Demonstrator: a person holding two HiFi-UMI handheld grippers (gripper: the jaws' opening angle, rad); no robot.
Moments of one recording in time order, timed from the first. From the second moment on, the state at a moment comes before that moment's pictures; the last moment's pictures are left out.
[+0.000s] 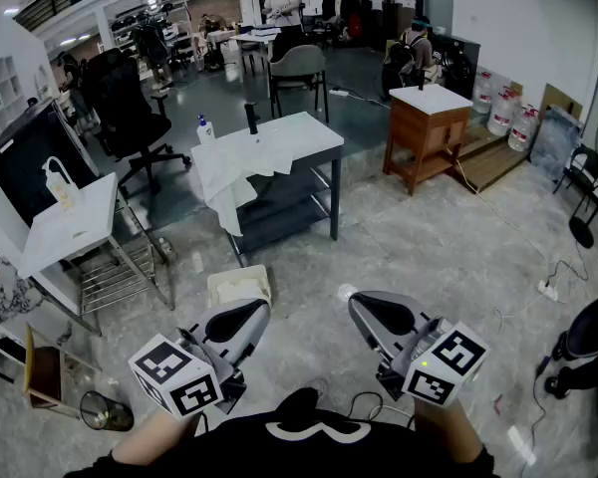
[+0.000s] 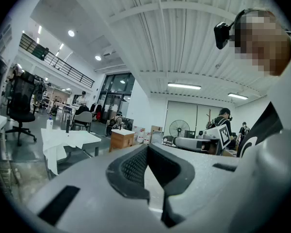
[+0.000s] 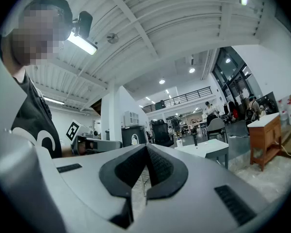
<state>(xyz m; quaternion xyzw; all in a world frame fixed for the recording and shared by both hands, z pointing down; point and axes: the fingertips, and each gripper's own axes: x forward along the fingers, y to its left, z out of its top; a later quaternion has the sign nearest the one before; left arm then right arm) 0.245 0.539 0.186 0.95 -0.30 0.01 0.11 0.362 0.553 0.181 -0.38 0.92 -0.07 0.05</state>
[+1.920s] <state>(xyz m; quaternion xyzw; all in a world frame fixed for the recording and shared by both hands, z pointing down) 0.153 0.167 0.269 0.92 -0.33 0.02 0.20 0.303 0.176 0.265 -0.40 0.91 -0.11 -0.08</state>
